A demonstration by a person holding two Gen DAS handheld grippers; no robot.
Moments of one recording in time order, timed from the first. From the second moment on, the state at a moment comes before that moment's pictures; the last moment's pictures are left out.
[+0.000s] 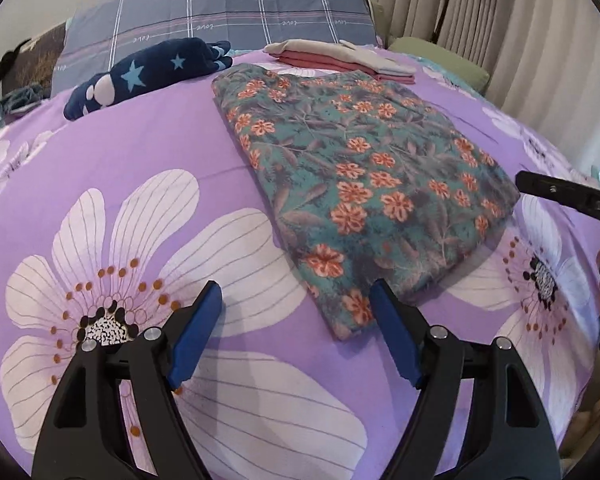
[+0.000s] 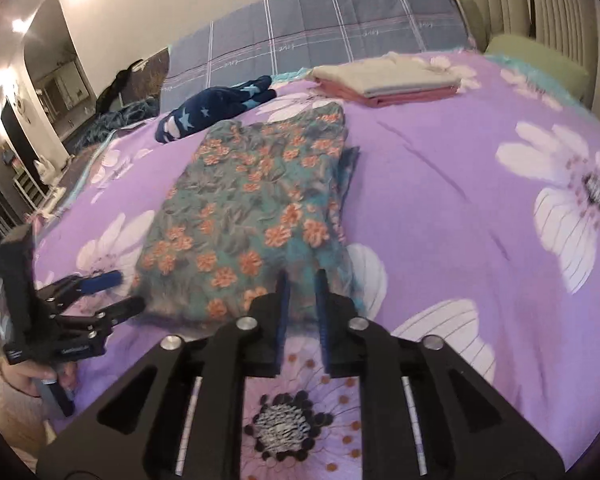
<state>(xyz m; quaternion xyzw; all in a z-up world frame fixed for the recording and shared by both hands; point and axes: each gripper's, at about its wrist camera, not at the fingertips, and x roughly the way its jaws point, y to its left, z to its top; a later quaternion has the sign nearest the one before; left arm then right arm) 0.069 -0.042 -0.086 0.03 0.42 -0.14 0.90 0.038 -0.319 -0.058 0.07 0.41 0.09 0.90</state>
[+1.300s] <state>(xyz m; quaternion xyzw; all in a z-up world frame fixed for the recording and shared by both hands) 0.148 -0.044 -0.083 -0.02 0.44 -0.19 0.88 0.144 -0.338 -0.078 0.18 0.46 0.19 0.85</state>
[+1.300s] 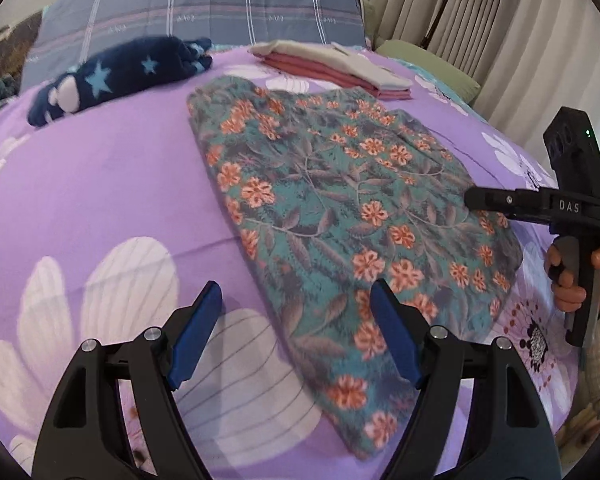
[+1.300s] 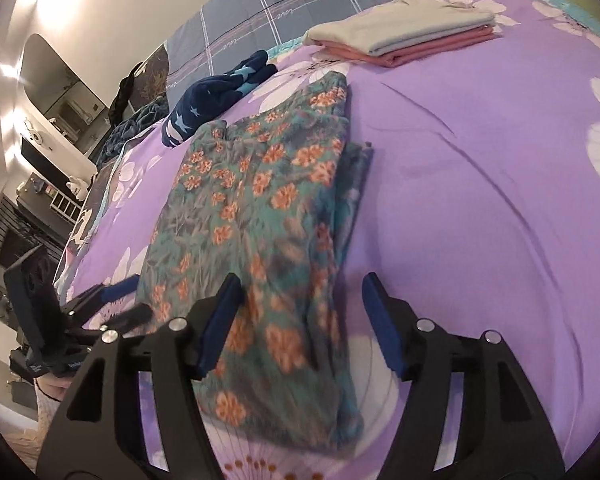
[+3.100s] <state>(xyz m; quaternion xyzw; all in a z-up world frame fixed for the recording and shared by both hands) 0.289 -0.047 -0.100 -0.12 0.46 -0.30 0.83 0.236 -0.286 -0.070 0.02 0.46 0.23 0.86</state>
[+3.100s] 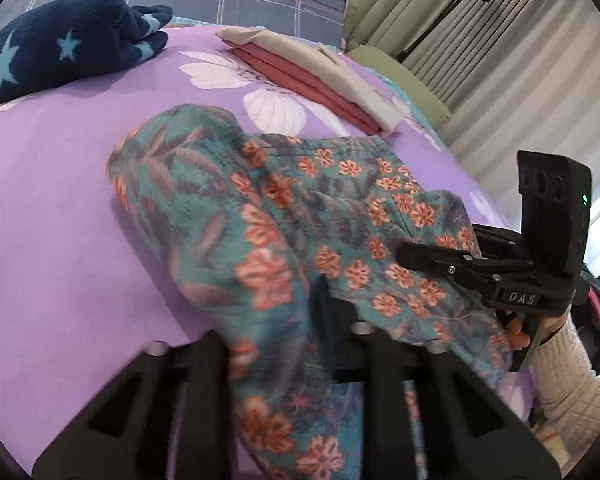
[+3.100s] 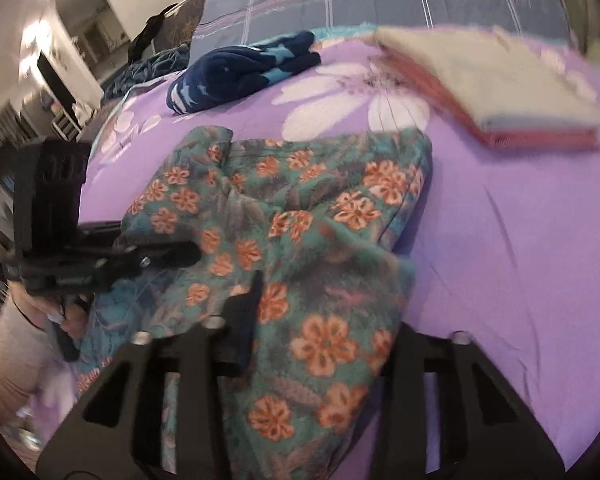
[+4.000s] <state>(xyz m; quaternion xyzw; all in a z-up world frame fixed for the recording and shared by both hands) 0.207 -0.256 0.118 0.02 0.24 -0.42 0.87 0.048 -0.456 0.125 0.00 0.17 0.02 0.99</state>
